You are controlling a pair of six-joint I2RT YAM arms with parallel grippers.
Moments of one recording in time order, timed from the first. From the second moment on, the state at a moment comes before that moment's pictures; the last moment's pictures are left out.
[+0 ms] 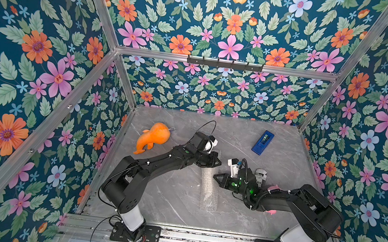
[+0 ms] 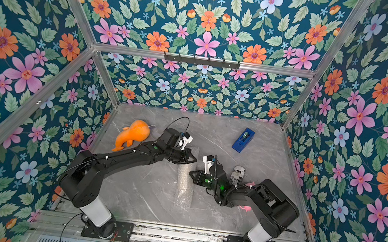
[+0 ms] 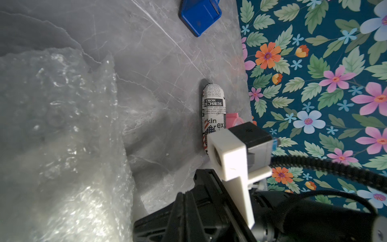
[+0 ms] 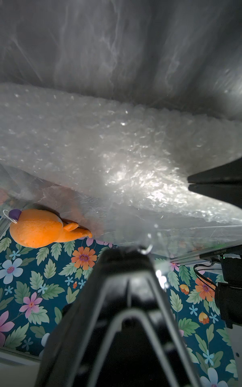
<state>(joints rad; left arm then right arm) -0.68 1.67 1.09 -0.18 0.53 -0.66 0.69 1.61 0.46 0.73 -0.32 0.91</state>
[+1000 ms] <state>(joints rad) -0.66 1.65 1.05 -0.33 0.35 -0.51 0.70 1.58 0.49 0.65 -0.32 0.87</state>
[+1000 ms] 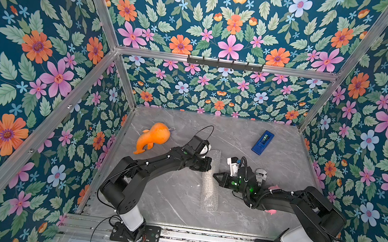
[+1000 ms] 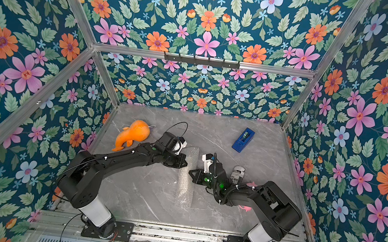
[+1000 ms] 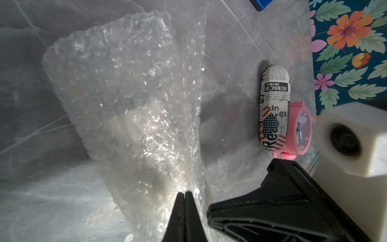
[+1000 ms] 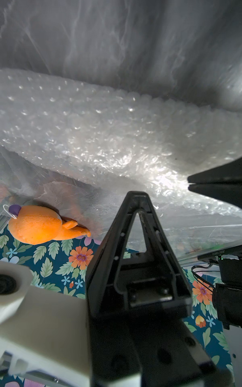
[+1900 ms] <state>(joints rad) -0.66 1.66 1.02 -0.34 0.30 -0.47 0.67 1.59 0.62 0.54 -0.29 0.82</state>
